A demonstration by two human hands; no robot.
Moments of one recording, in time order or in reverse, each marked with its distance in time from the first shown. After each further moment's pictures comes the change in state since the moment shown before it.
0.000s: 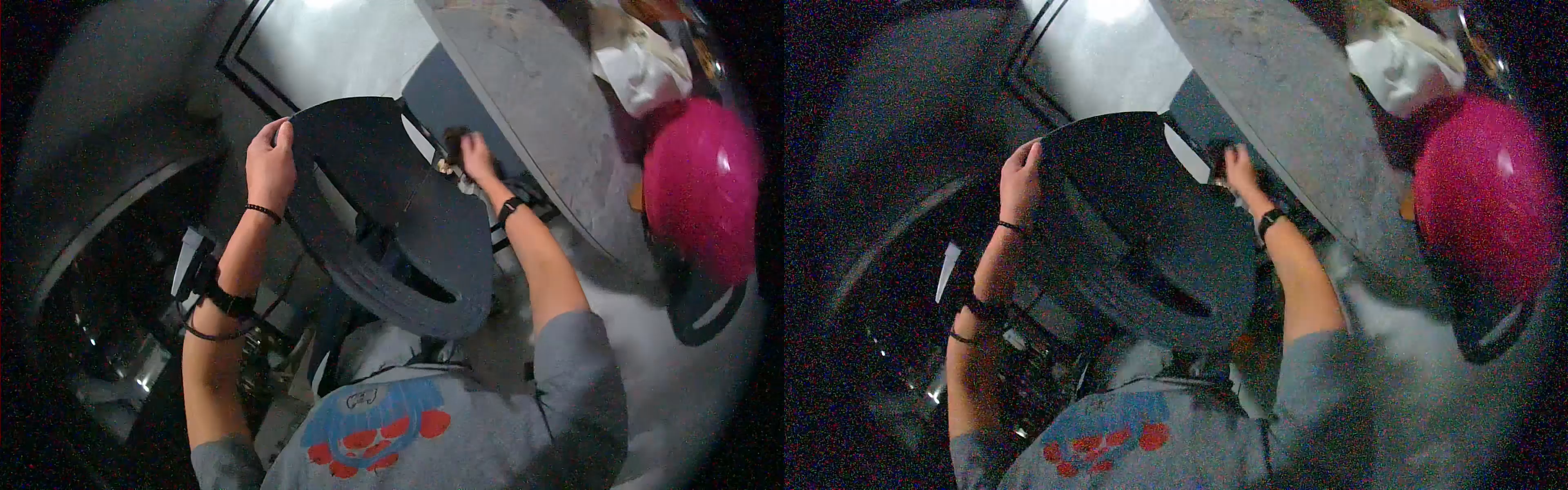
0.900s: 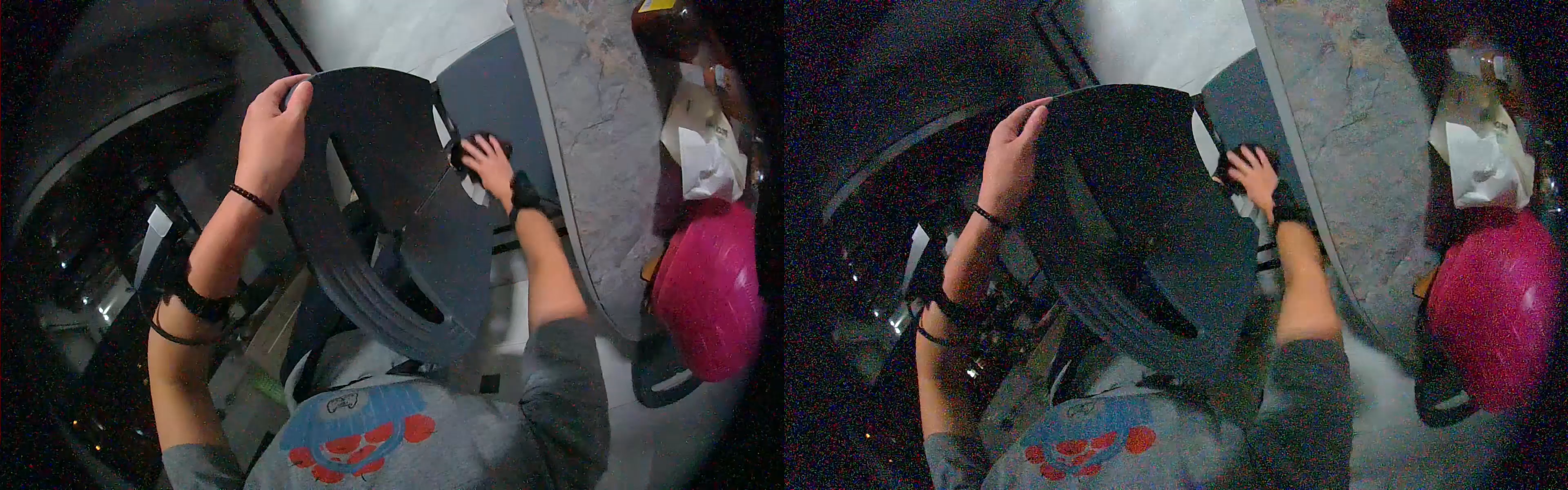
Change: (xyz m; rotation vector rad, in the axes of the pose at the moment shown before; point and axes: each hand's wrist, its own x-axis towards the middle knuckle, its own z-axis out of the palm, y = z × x) left_hand 0.006 -0.018 0.016 -0.107 -0.016 -0.083; right_hand 0.037 0.037 -0.002 -0.821 -0.516 -1.065
